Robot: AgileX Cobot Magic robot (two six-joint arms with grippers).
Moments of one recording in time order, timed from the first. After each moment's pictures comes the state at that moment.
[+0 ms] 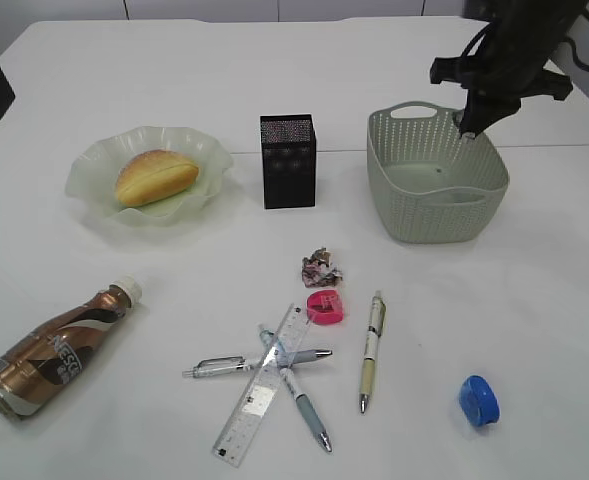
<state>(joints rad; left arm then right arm) -0.39 1.39 -1.48 0.07 1.25 -0.08 0.06 2.28 -2.22 0.11 1.25 0.13</state>
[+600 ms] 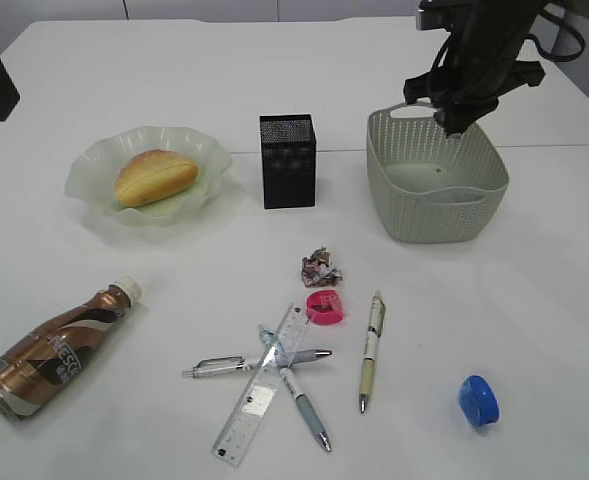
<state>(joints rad) -0.39 1.39 -1.48 0.05 1.25 -0.08 0.16 2.30 -2.22 -0.12 1.19 0.09</state>
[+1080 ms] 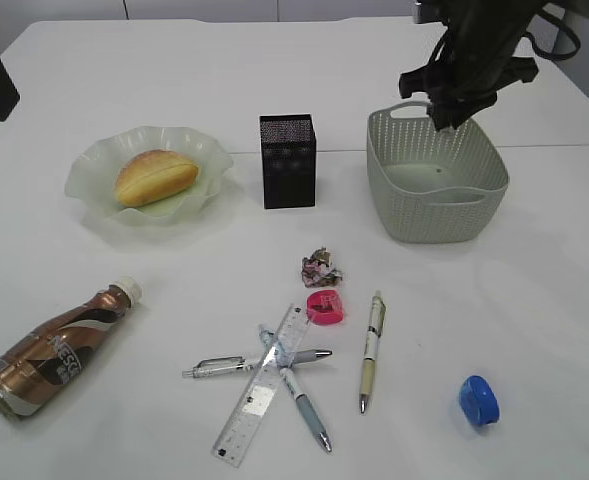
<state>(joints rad) -0.39 1.39 -1.48 0.05 1.25 -0.08 0.16 2.30 -2.22 -0.10 1.14 0.08</state>
